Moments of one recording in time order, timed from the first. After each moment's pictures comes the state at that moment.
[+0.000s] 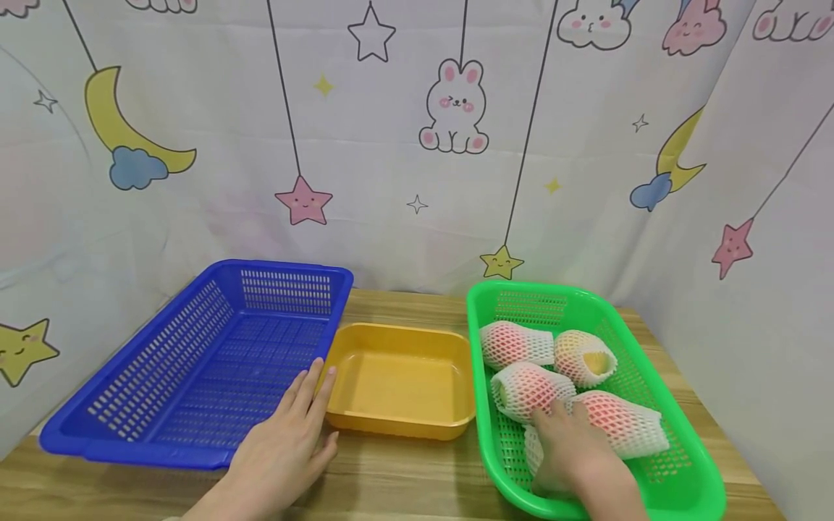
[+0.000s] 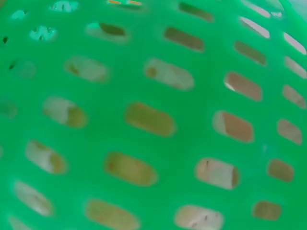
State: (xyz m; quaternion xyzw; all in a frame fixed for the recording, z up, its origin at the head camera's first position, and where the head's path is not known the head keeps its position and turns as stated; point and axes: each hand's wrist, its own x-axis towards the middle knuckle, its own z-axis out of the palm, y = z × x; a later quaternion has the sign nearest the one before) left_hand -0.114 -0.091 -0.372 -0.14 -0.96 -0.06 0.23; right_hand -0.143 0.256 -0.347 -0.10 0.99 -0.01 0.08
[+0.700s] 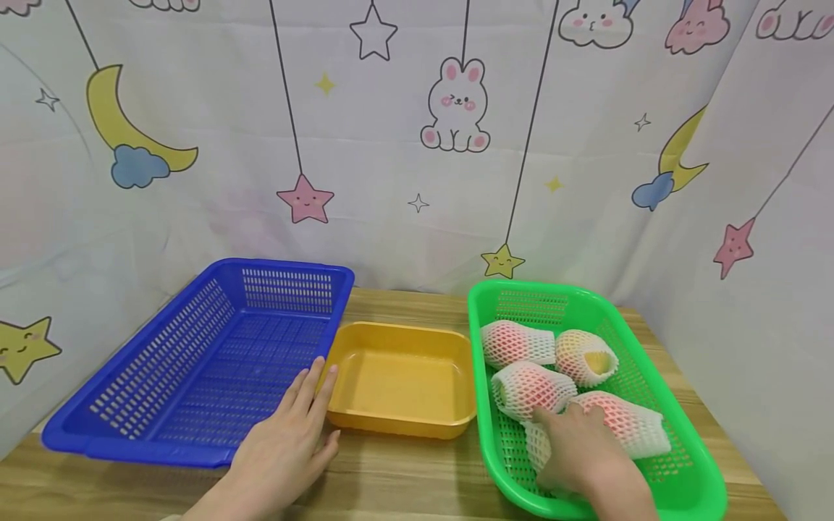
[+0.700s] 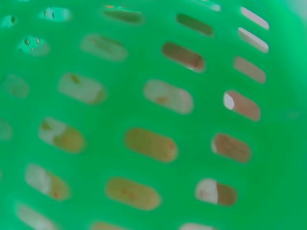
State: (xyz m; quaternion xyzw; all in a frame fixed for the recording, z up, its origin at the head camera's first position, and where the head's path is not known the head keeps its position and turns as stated) left_hand -0.114 -0.091 -0.372 -0.14 -0.96 -0.06 0.24; right_hand -0.139 0.258 -0.334 -0.09 0.99 -0.02 0.10
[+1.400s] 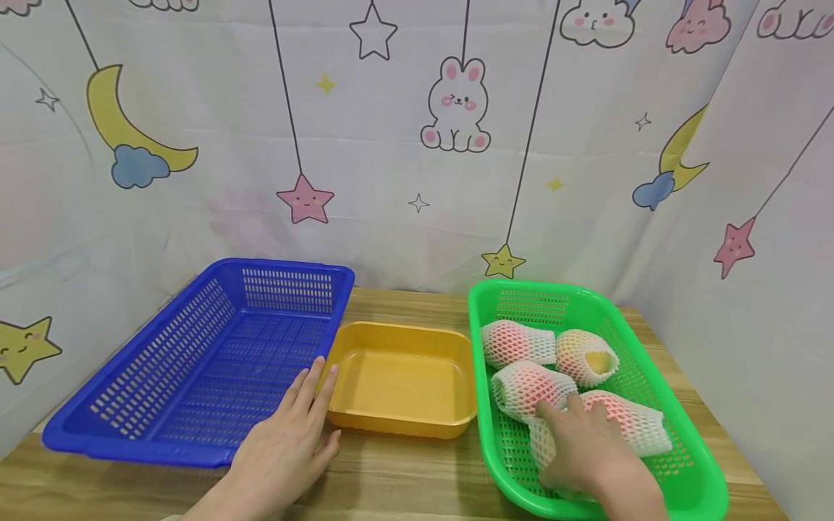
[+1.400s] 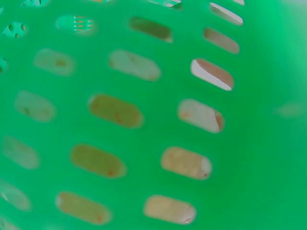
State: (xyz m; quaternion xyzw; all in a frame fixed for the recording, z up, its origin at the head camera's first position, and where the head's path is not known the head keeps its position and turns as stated) left_hand -0.115 -0.091 -0.372 -0.14 -0.96 -0.06 0.23; right_hand -0.138 0.266 -0.334 -0.10 0.99 -0.01 0.05
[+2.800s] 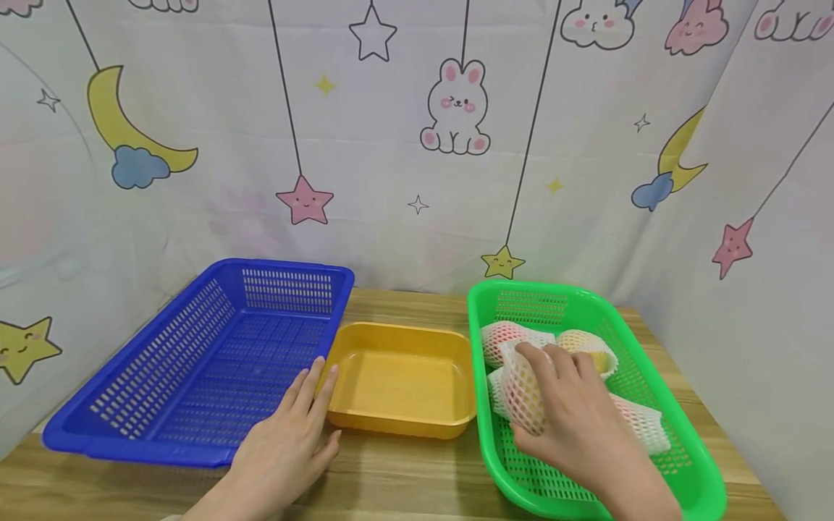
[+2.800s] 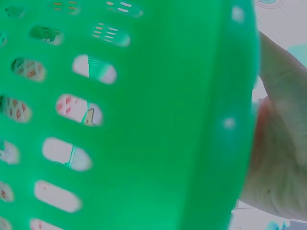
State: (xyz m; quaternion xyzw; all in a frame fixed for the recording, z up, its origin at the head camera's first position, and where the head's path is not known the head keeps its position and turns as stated) left_hand -0.115 -0.092 -0.372 -0.14 -0.96 -0.05 0.23; right_hand -0.128 0.243 -0.303 -0.23 0.94 -0.07 -0.25
